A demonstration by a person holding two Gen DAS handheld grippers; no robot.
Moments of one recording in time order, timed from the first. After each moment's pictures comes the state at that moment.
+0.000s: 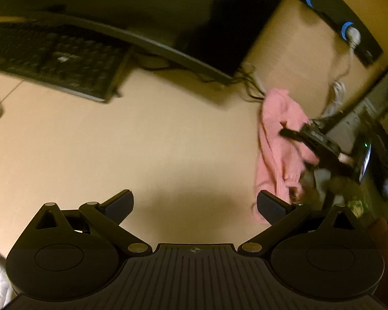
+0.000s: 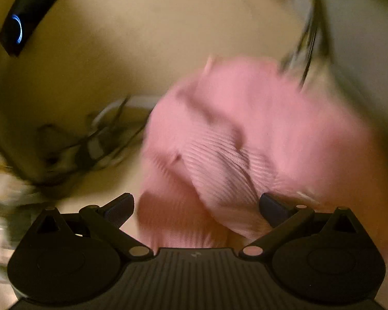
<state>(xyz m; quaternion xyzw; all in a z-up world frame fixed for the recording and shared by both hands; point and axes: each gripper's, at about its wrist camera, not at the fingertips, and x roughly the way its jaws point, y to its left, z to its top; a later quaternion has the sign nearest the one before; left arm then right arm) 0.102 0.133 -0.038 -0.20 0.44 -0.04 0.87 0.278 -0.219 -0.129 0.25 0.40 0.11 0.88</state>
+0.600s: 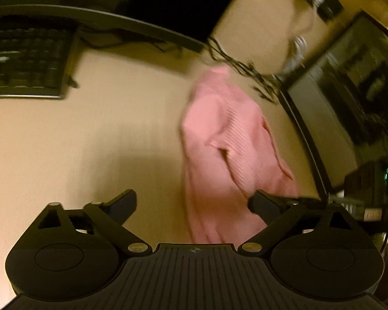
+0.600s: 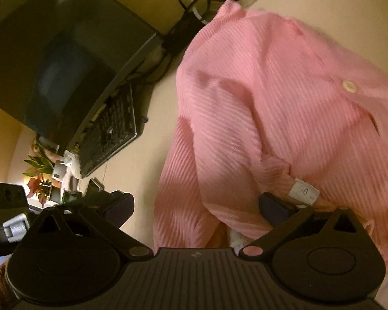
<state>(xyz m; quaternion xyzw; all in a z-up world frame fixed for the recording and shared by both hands) 0.142 0.149 -0.068 -0.15 0.48 -0.24 0.83 0.136 -0.120 -0.121 0.31 0.49 0.20 0.79</state>
